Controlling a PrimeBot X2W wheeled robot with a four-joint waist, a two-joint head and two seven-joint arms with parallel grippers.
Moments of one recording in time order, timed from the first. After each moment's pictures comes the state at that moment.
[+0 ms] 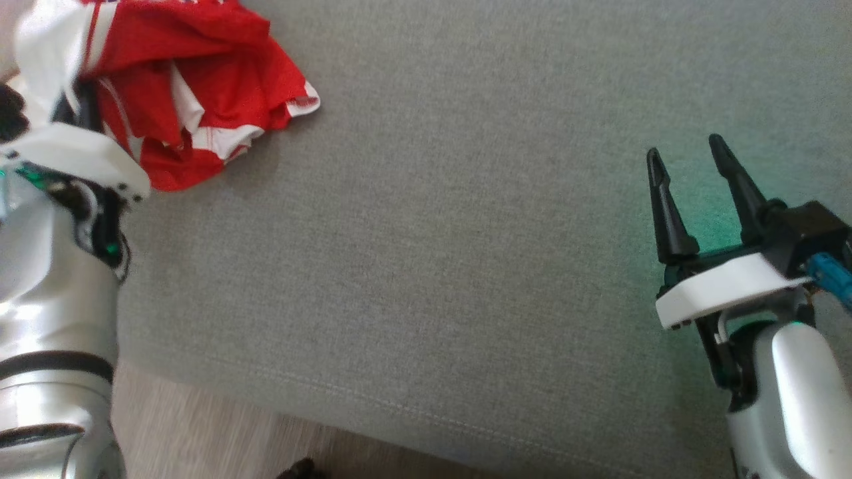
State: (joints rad) left arm -0.87 0.21 0.07 1.06 -0.19 -0.10 -0.25; right arm -0.21 -0.09 0.05 -0.01 0.06 0.13 0.07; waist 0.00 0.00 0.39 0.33
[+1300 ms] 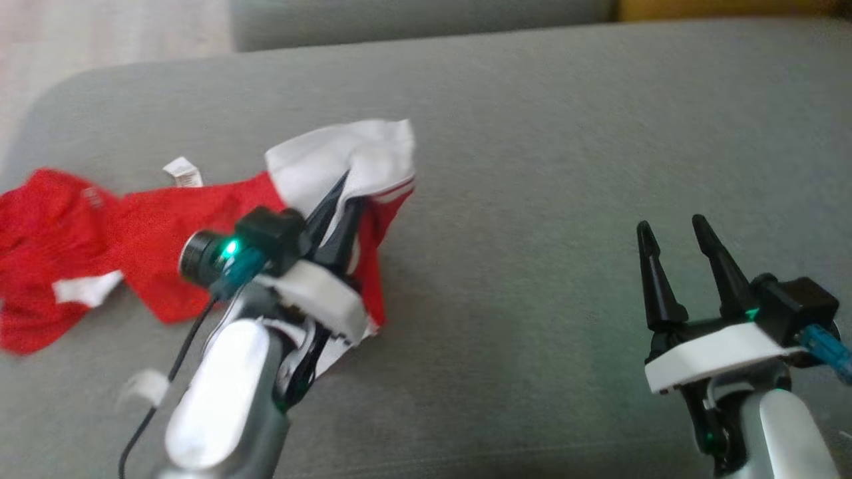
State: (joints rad) left arm -0.32 0.06 -0.36 0.17 -0.15 -0.08 -0.03; right arm -0.04 -0.05 0.05 -0.02 0.18 0.13 0.02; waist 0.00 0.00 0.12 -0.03
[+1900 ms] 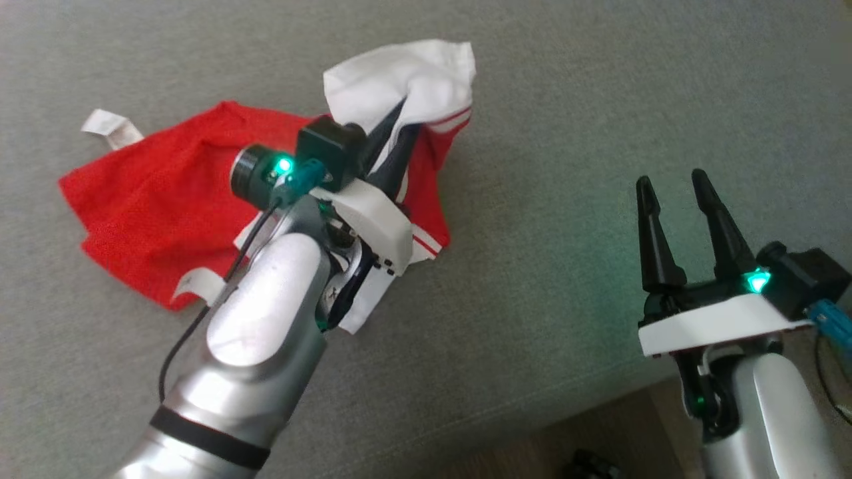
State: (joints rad) left arm -0.65 0.04 -0.57 0.43 -0.28 -0.03 -0.09; right arm -0.13 -0.05 0.07 0.02 0.23 0.13 -0.07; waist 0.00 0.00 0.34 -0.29
